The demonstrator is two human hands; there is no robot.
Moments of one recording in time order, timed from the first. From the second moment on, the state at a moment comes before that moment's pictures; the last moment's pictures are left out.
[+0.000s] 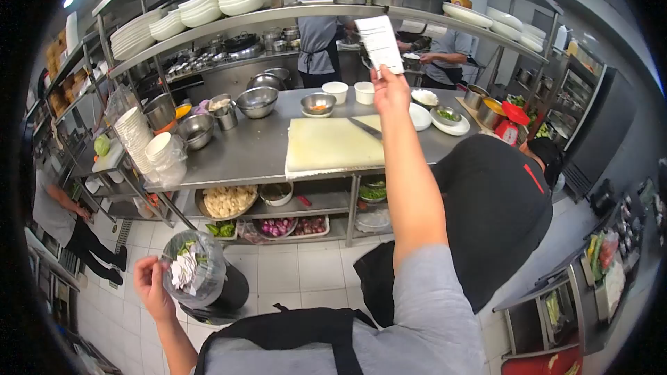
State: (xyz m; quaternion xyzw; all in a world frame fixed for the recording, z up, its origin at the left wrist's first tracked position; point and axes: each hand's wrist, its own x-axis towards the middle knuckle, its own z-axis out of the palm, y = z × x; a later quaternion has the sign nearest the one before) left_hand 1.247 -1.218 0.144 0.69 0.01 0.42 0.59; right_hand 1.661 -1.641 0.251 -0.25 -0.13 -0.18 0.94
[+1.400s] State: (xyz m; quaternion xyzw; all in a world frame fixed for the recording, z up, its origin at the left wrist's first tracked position) left_hand 0.818 -1.117 0.150 0.61 0.62 0.50 0.06; right_hand 1.275 -1.087 -0.241 -0.56 -0.65 0.48 0.19
